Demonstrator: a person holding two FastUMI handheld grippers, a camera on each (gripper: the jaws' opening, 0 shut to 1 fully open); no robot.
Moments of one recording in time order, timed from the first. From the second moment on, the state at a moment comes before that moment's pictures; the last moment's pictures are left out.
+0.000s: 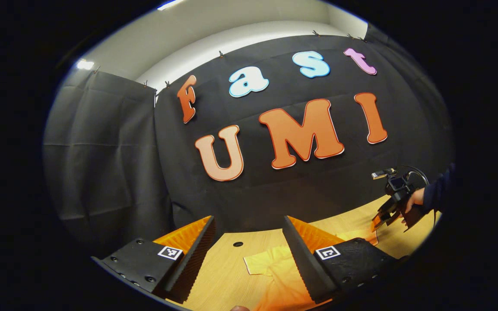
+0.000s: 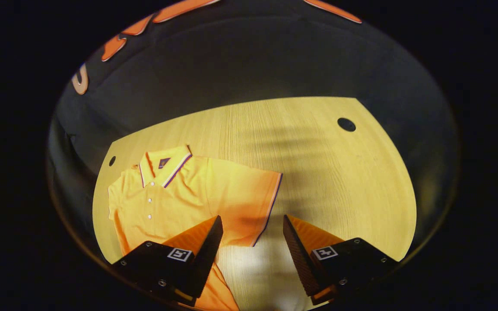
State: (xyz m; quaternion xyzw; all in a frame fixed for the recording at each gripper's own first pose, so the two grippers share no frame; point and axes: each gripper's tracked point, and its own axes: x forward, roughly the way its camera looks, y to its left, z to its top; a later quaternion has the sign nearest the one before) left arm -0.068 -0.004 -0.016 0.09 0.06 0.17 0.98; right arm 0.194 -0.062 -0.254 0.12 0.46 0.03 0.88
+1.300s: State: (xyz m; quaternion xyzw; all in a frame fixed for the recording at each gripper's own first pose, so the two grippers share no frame) left arm -0.062 -0.001 -0.059 0.07 0.12 0.18 0.97; right arm 0.233 -0.023 -0.263 0.19 0.48 0.07 0.86
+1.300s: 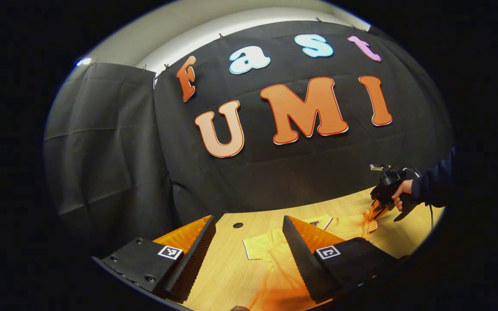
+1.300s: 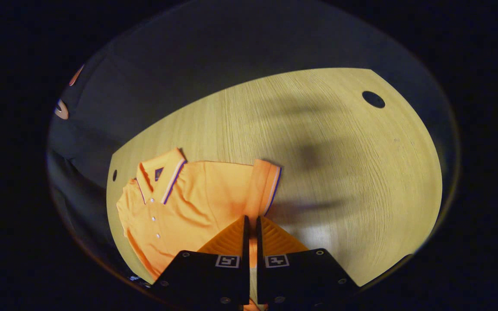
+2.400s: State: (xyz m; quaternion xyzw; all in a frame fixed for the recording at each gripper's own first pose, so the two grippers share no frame) left arm 0.030 0.113 -0.164 0.00 0.23 0.11 0.97; right arm 0.167 0.067 -0.138 0.15 0.32 0.14 0.92
